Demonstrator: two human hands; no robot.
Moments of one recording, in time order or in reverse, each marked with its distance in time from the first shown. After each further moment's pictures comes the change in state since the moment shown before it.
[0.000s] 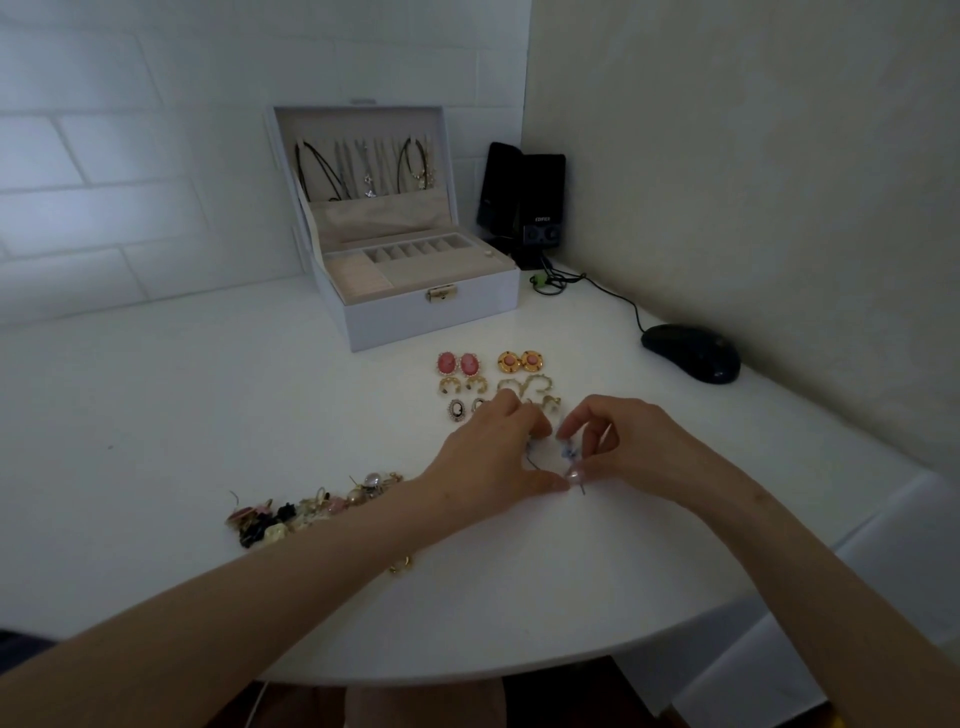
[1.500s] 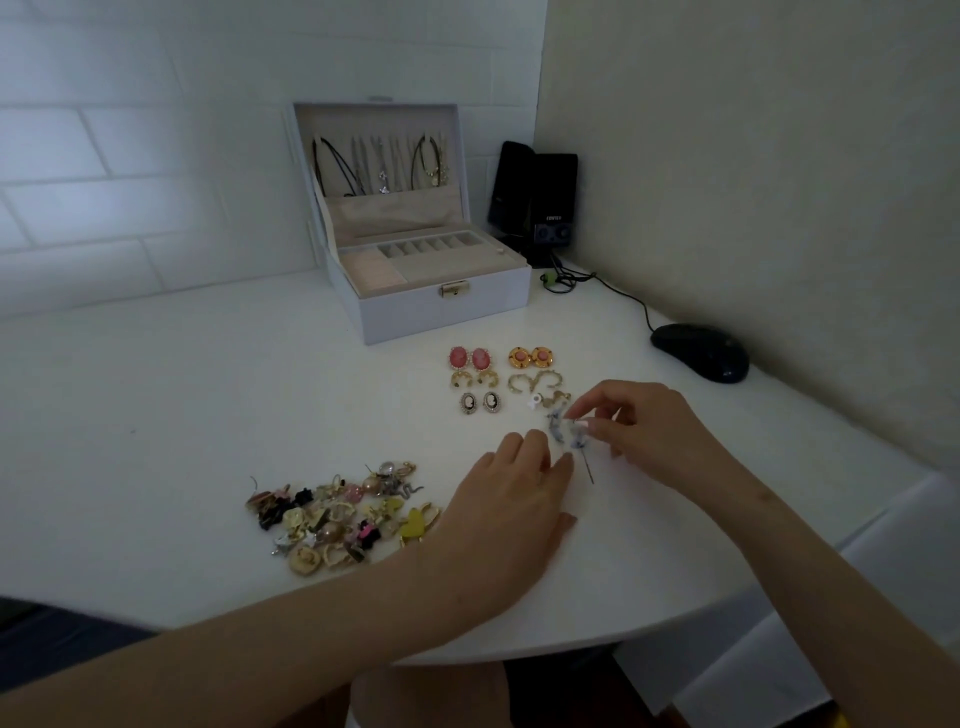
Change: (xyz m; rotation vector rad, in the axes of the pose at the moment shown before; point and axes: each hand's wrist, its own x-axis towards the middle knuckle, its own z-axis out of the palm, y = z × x) left_hand -0.052 0.020 0.014 0.308 0.105 0.187; right_hand 0.002 0.000 0.004 0.016 0.217 -0.130
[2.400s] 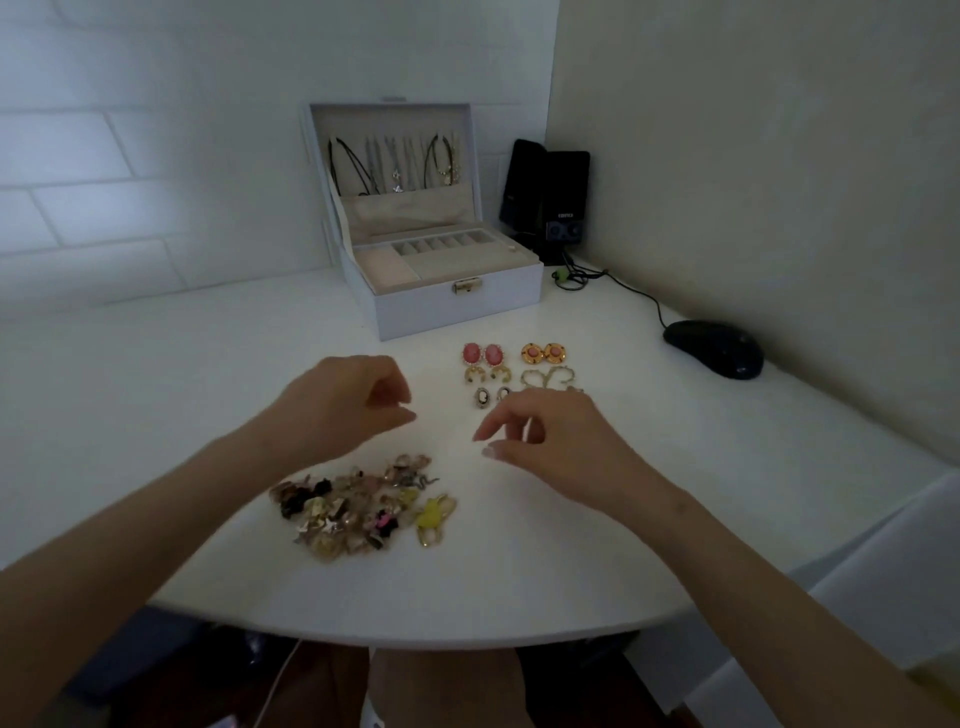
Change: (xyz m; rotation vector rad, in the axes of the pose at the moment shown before) left_hand -0.019 -0.115 -0.073 -0.176 -0.074 -0.383; right_hand -0.011 -0.060 0.045 0.121 -0.143 -0.177
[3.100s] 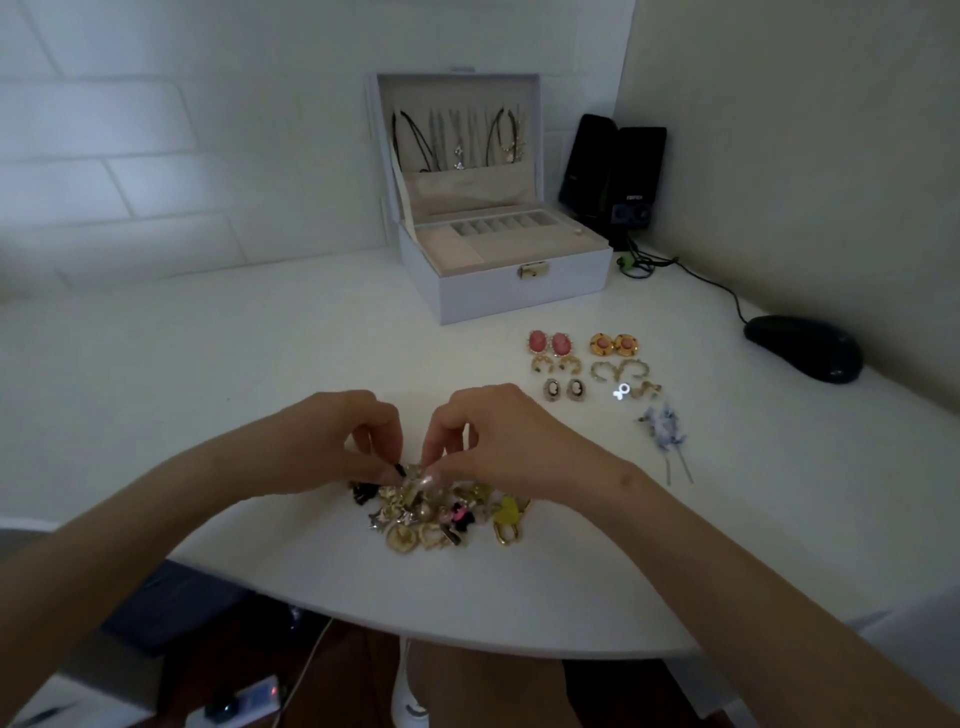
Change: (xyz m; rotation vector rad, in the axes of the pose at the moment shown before) left_hand -0.039 -0.062 -0.010 -0.099 -0.263 -0.029; right_hand 0.041 -0.060 0.057 -0.073 -0.309 -0.121
